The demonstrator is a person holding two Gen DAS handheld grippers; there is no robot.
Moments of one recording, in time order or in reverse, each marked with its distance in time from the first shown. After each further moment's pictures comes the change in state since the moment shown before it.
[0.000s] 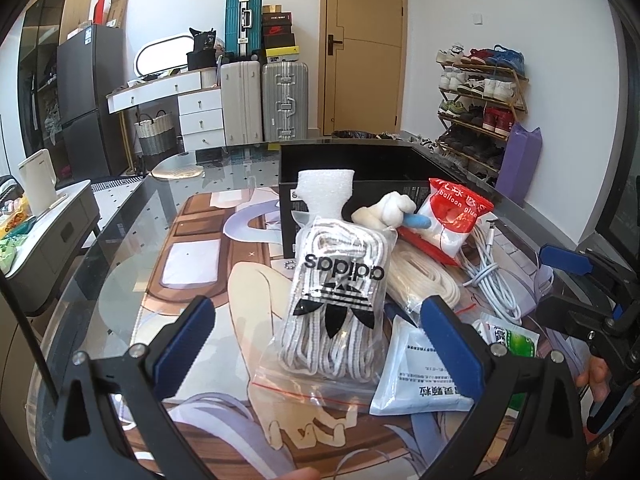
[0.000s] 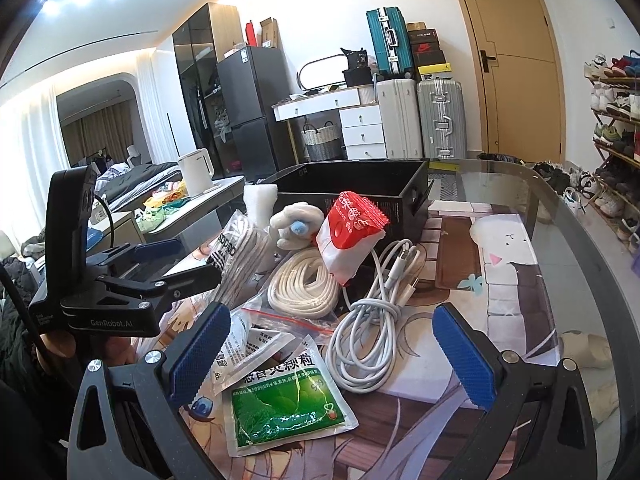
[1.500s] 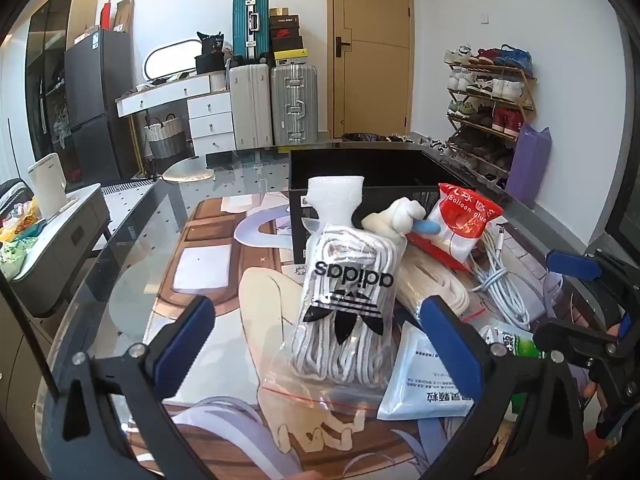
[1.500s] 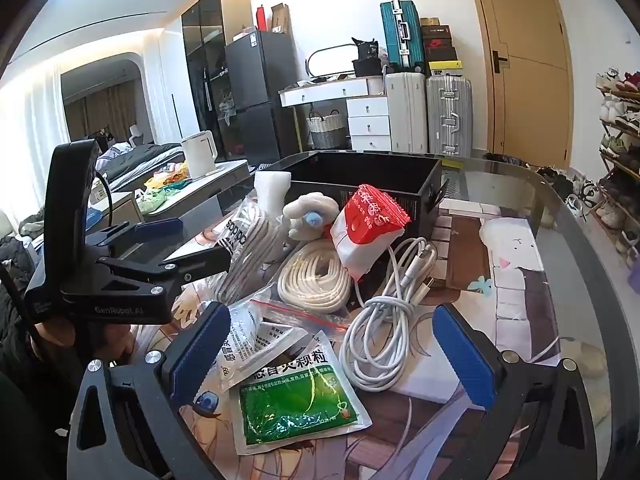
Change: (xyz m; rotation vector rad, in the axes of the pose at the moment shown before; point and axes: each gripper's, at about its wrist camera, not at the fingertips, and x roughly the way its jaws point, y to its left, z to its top) left arm 0.001 -0.006 0.003 0.019 -0.008 0.056; right arm 0.004 0.015 0.001 -0.060 0.037 -0.011
